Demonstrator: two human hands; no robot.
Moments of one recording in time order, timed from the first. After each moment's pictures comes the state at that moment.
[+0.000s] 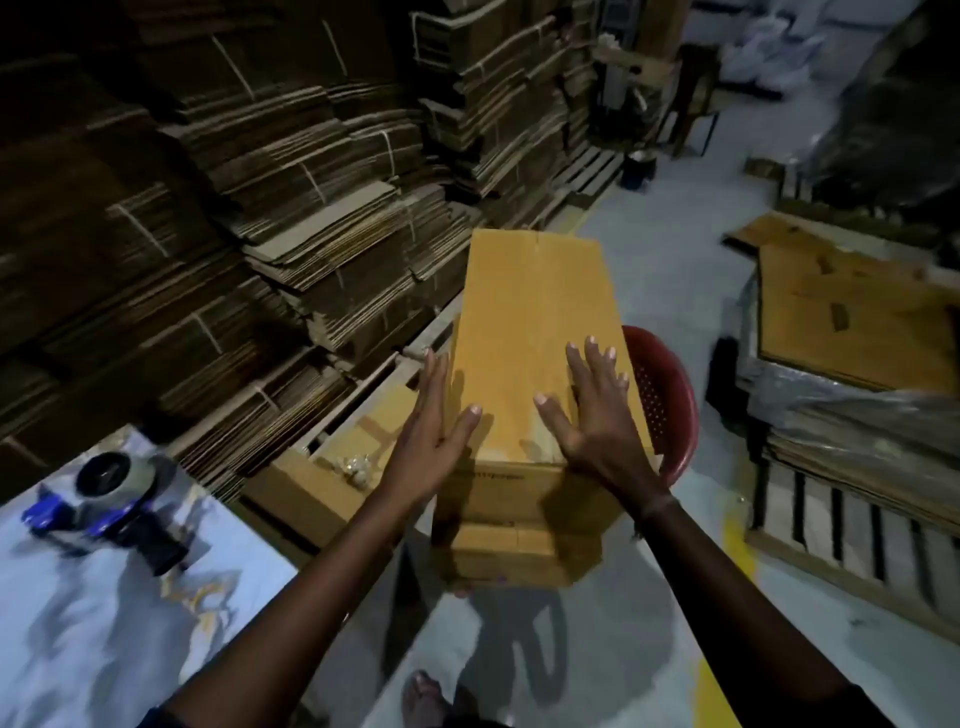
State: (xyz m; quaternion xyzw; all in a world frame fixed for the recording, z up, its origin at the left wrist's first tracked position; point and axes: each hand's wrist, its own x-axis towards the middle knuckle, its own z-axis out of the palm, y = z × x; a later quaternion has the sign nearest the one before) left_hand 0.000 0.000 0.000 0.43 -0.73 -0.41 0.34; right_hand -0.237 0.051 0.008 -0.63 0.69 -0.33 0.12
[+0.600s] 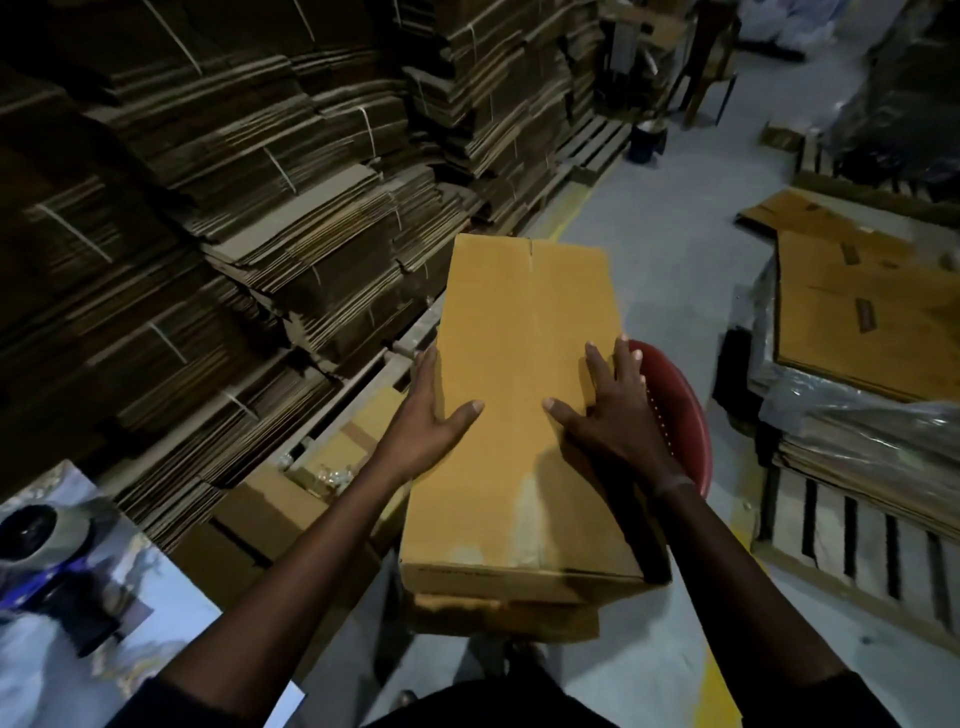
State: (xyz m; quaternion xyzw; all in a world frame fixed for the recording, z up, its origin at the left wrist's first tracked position) left_hand -0.064 -0.121 -0.009 0.51 -0.70 -0.44 0.24; right_hand -0.331 -0.059 -0.013 -0.59 0.75 -0.24 0.16
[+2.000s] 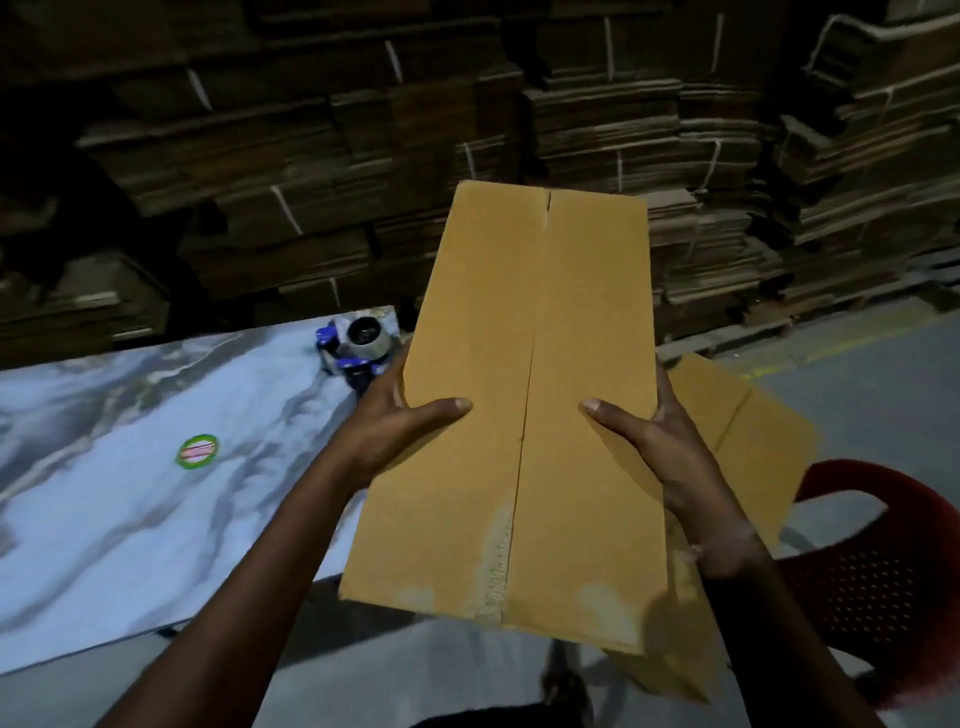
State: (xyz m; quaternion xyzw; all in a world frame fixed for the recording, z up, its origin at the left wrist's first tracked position) left_hand 0.157 0.092 0.054 0.64 -0.46 -0.38 0.48; right_hand -0.131 -0.023 0.042 -0.59 0.45 -0.35 0.58
